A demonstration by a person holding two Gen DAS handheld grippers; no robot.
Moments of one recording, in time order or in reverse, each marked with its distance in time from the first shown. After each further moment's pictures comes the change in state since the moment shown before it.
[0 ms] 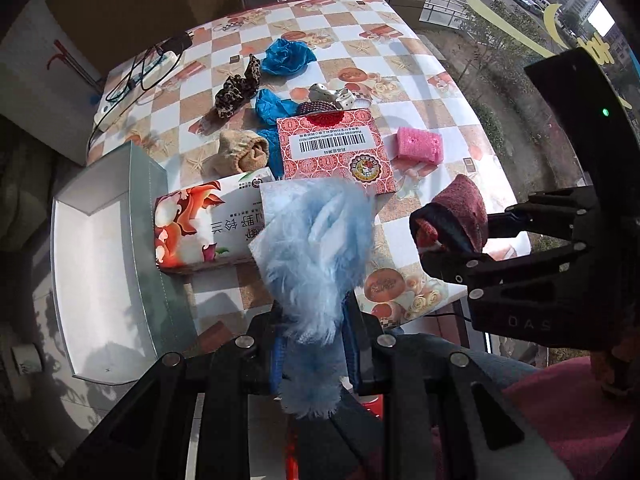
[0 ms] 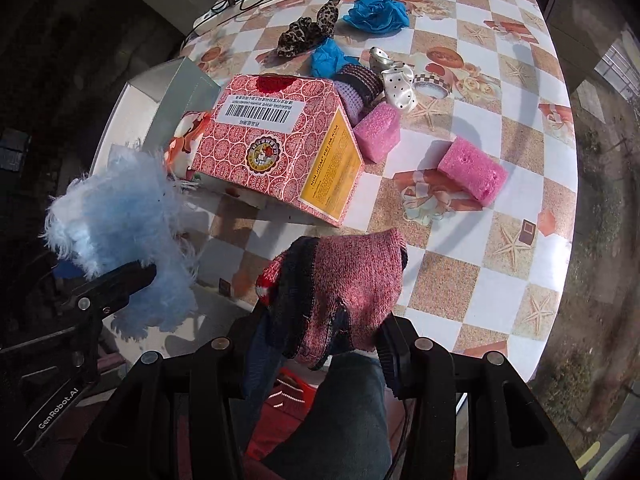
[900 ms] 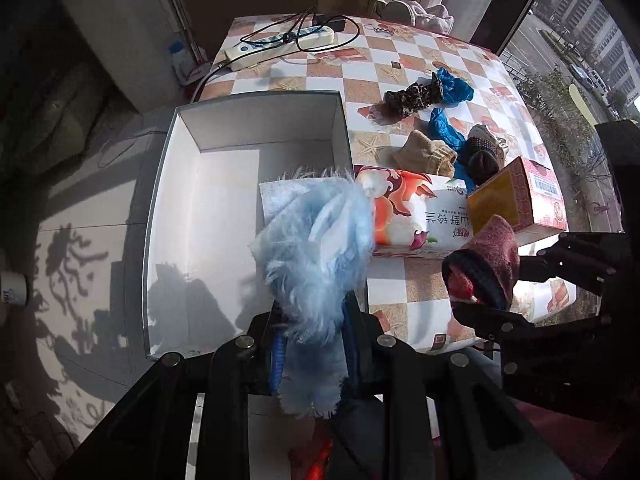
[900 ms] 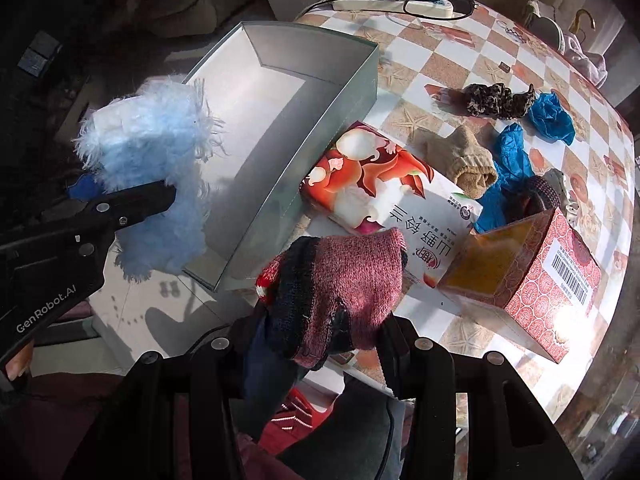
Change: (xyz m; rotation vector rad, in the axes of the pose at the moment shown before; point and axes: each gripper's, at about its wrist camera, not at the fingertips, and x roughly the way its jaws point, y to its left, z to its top) left arm -0.006 0.215 -0.060 -0.266 -0.059 0.024; right arm 0.051 0.193 0.056 -0.302 0.018 -0.076
